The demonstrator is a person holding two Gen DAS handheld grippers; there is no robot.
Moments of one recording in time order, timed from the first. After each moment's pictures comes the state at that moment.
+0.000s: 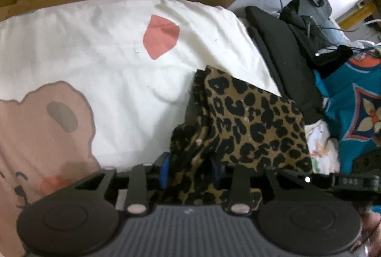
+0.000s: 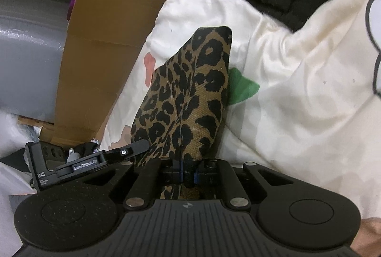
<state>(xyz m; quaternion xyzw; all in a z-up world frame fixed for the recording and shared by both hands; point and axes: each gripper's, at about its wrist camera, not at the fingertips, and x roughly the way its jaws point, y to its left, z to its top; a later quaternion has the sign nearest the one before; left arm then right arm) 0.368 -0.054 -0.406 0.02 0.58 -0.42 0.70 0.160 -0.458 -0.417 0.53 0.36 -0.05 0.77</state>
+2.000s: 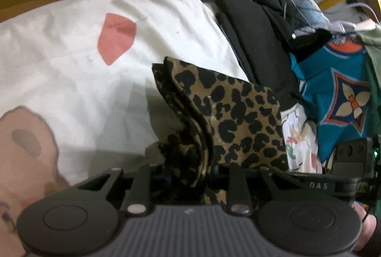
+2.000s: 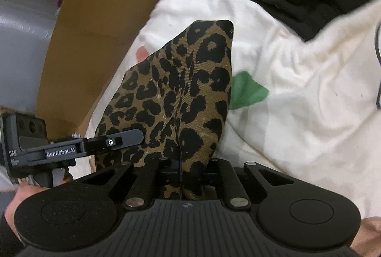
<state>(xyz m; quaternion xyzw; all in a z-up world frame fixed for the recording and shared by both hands) 0.370 -0.092 -0.390 0.02 0.61 -0.45 0.65 0.182 -0.439 -0.395 0.47 0.41 -0.08 0.78</state>
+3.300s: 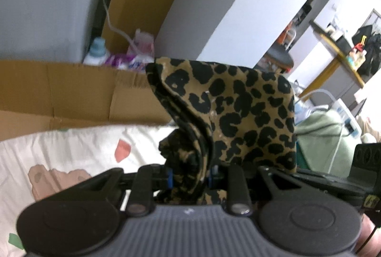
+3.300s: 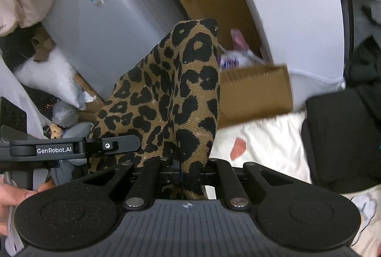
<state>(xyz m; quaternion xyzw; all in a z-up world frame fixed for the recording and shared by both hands) 0.272 -0.072 -0.059 -0.06 0.44 -0.36 0.82 0.160 -0.396 -0.053 0.25 0.32 0.00 0.91</state>
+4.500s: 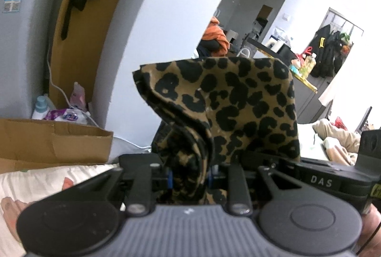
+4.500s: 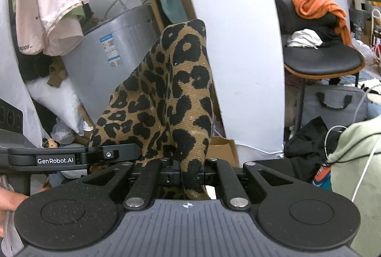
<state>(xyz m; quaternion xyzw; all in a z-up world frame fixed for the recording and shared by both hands) 0.149 -0.187 0.052 -0.06 0.34 -0.44 0.83 -0.005 -0.471 0.116 0.17 0.25 -0.05 0.95</state>
